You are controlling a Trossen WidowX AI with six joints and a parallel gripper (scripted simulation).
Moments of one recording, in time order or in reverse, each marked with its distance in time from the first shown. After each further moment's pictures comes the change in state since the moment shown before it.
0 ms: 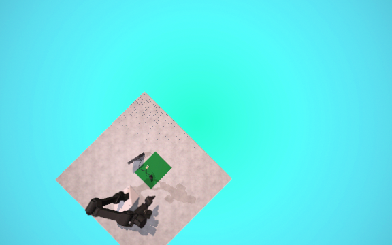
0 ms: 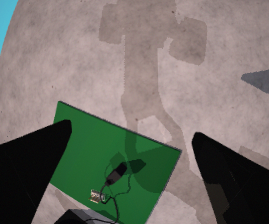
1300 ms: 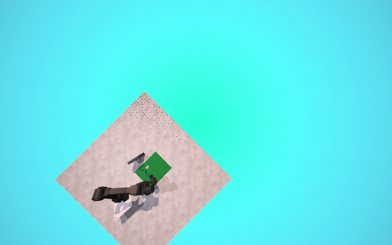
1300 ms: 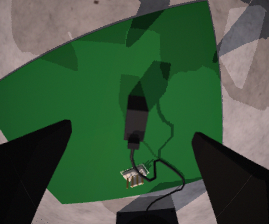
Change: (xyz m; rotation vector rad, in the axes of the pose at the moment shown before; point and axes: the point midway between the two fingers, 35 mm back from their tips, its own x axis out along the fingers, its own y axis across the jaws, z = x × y) arm 0.084 0.034 -0.152 0.585 0.227 -0.383
